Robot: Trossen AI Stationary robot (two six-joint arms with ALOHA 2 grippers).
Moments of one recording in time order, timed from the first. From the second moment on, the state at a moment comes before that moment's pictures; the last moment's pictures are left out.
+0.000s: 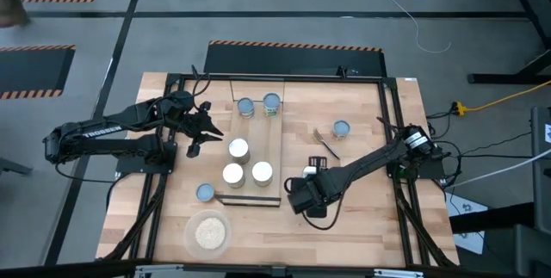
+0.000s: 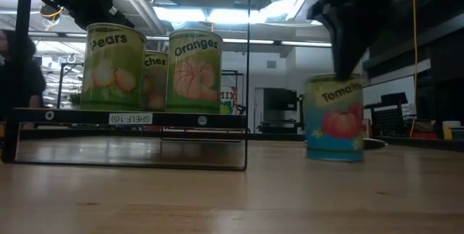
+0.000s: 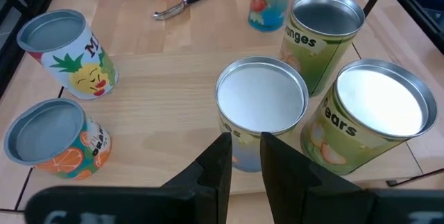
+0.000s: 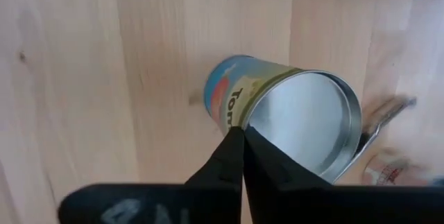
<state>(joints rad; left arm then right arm) 0.37 0.71 0.61 -0.54 0.36 0.27 0.44 1.96 1.61 -1.24 0.28 0.47</state>
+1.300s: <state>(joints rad) 0.37 0.71 0.61 -0.54 0.36 0.27 0.14 2.03 1.97 -1.05 0.26 -0.09</state>
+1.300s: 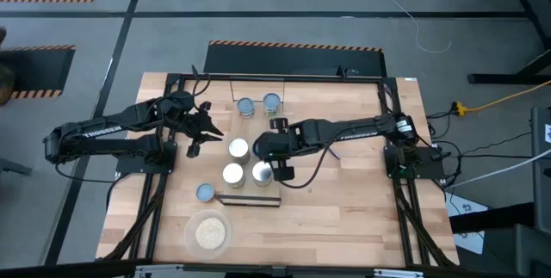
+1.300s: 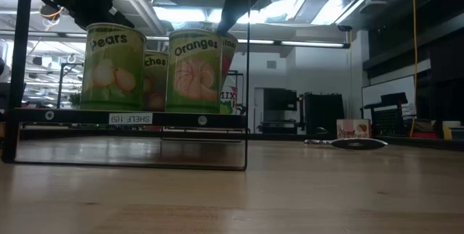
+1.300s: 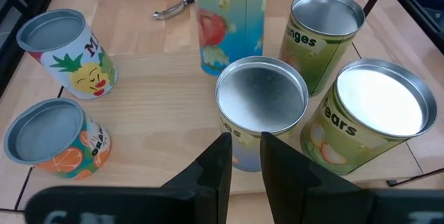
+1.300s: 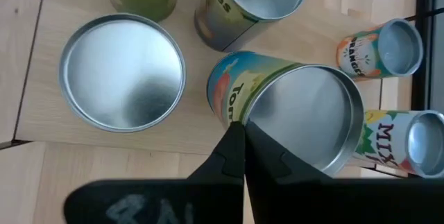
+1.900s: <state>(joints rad) 0.37 0.71 0.61 -0.54 0.36 0.27 0.14 2.10 1.97 -1.04 0.21 -0.09</state>
